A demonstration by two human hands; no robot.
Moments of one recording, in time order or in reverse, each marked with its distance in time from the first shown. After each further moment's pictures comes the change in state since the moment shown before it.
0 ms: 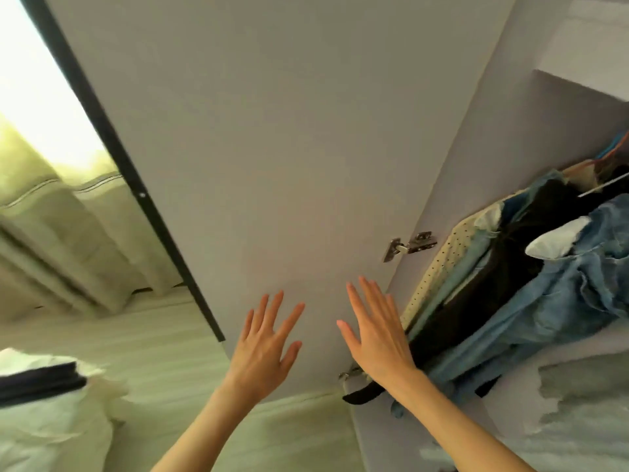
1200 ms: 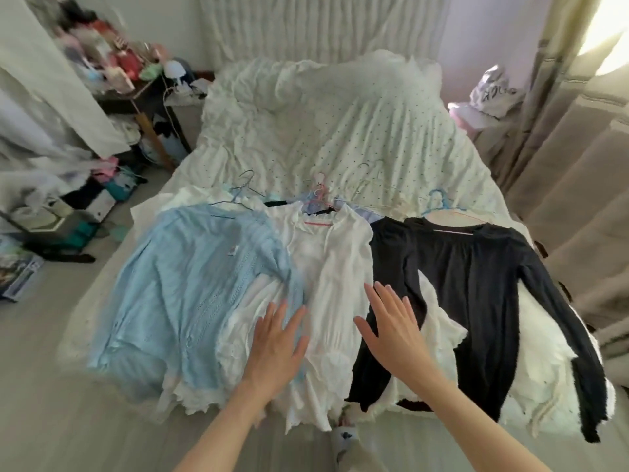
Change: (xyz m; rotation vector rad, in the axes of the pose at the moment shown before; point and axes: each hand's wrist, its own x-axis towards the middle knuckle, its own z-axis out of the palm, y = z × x) left_hand -0.692 -0.160 -0.077 -0.158 0.342 -1.979; right_hand -0.263 -0.702 0.192 0.208 -0.629 -1.634
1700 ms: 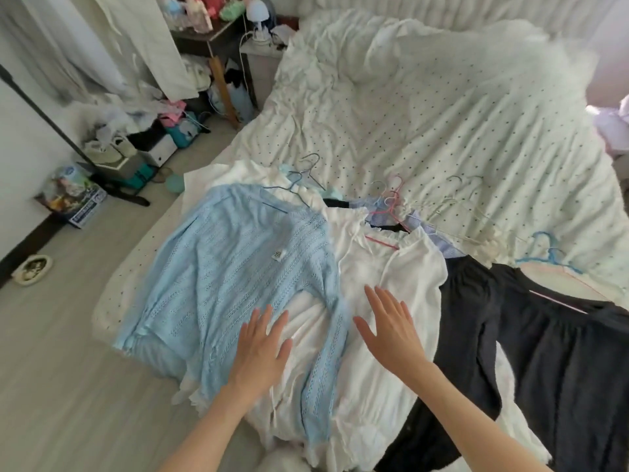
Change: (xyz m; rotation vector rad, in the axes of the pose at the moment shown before) left_hand 0.103 -0.120 -0.015 -0.053 -0.096 -0.308; right_hand 0.200 -0.042 0.065 0.000 -0.289 -0.168
